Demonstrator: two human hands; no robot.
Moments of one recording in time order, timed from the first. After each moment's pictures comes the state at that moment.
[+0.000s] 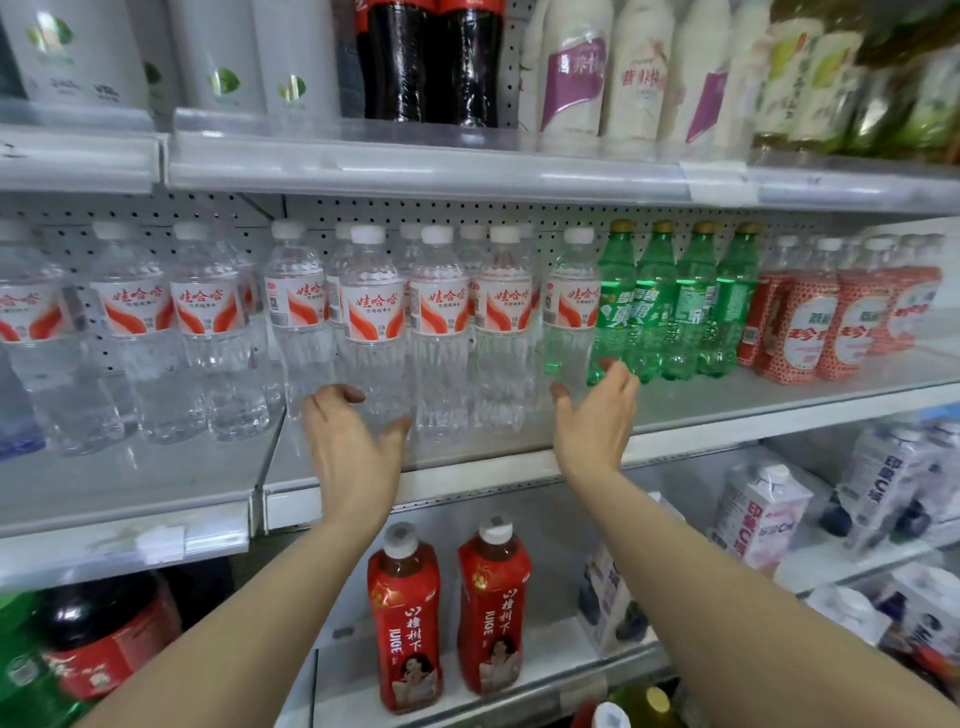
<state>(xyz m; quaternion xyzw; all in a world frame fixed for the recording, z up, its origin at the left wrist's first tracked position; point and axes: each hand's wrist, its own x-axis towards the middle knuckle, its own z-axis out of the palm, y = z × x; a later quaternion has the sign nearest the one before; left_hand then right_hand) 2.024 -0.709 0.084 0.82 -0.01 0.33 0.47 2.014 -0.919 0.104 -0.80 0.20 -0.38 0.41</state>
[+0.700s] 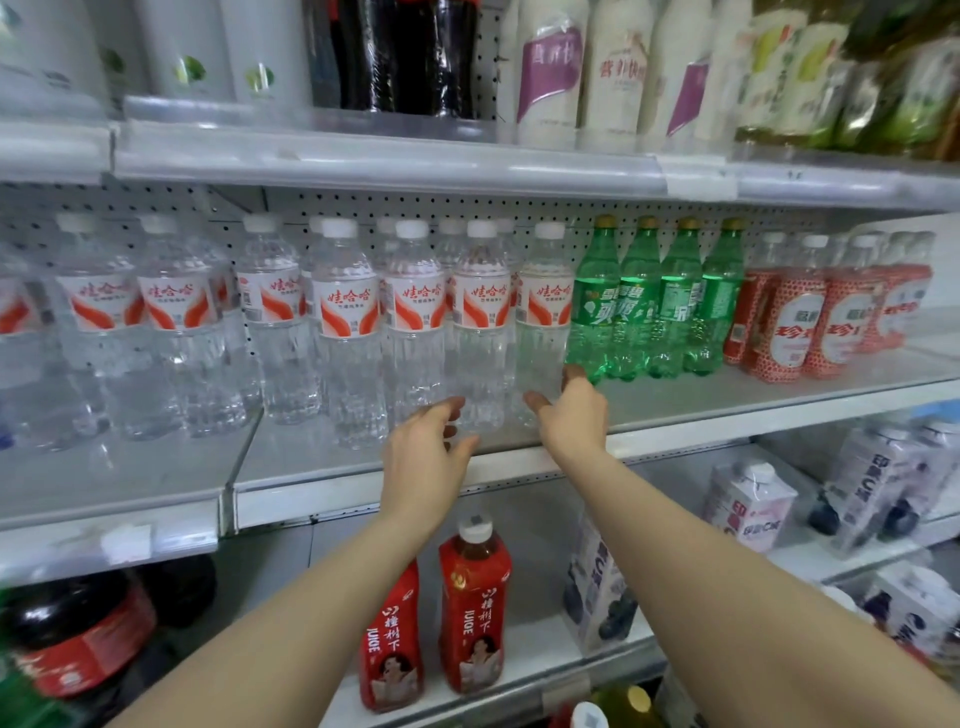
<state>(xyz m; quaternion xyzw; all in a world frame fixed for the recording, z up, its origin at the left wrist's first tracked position) 2.019 -0.778 0.072 0.86 -0.16 0.23 0.43 2.031 -0.943 0.103 -0.85 0.18 -0.25 0.42</state>
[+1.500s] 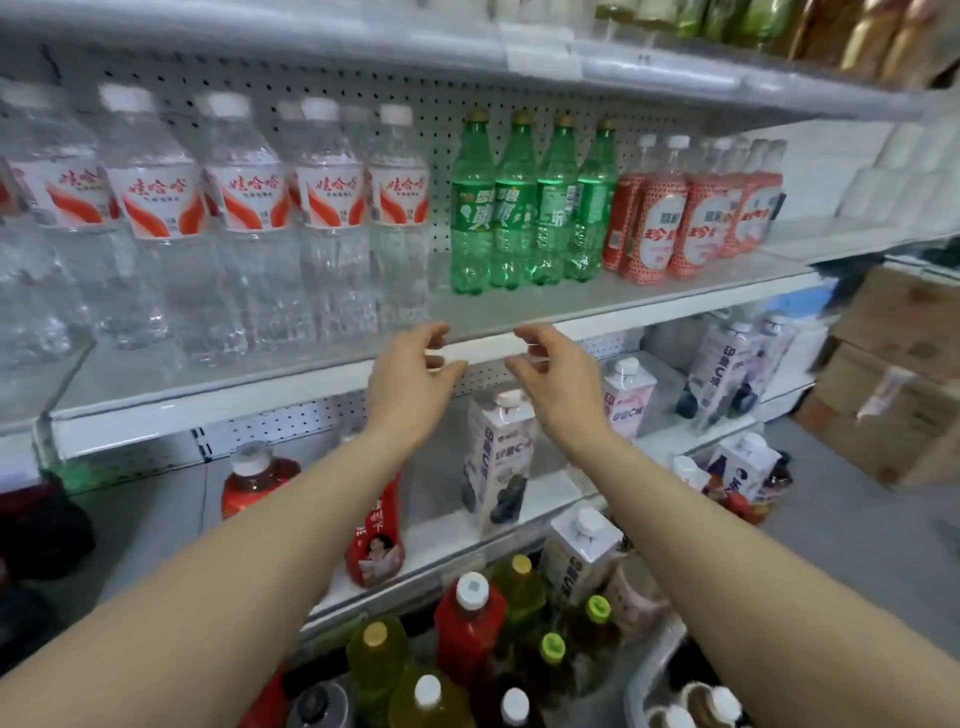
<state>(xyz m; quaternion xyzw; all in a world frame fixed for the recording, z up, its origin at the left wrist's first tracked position) 1.981 -0.879 0.065 0.84 -0.20 0.13 0.49 1.917 -1.030 0.073 -0.88 0.11 -0.29 0.37</state>
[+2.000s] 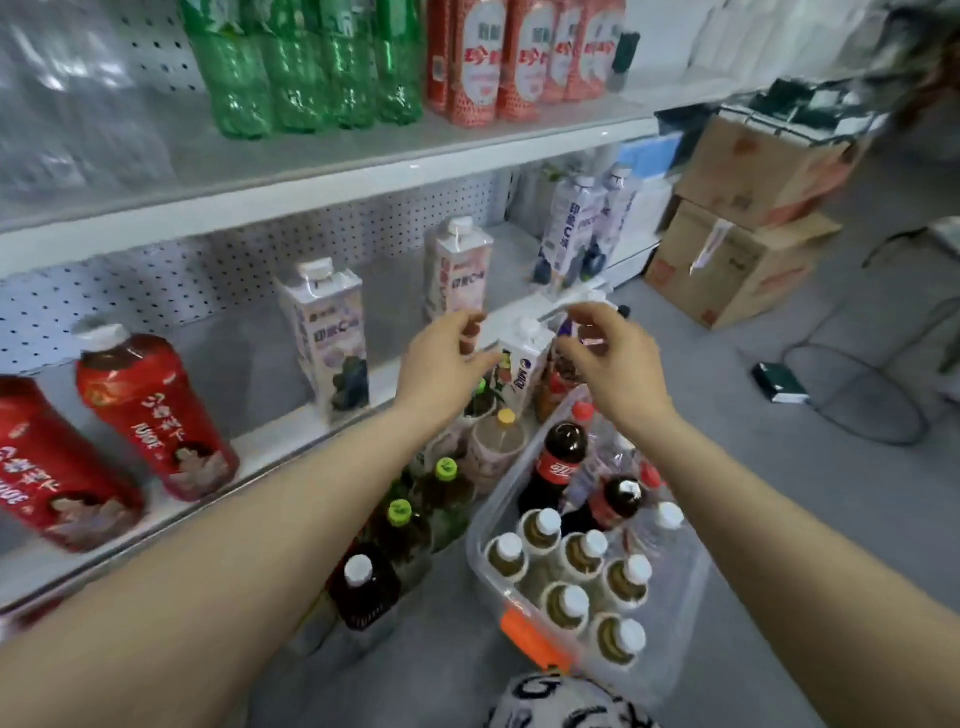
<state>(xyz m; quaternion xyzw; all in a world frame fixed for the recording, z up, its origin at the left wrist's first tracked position) 1.855 -1.049 -0.029 0.82 -0.32 -0.06 0.47 1.732 -1.198 -0.009 -0.88 0.26 -0.26 0.31</state>
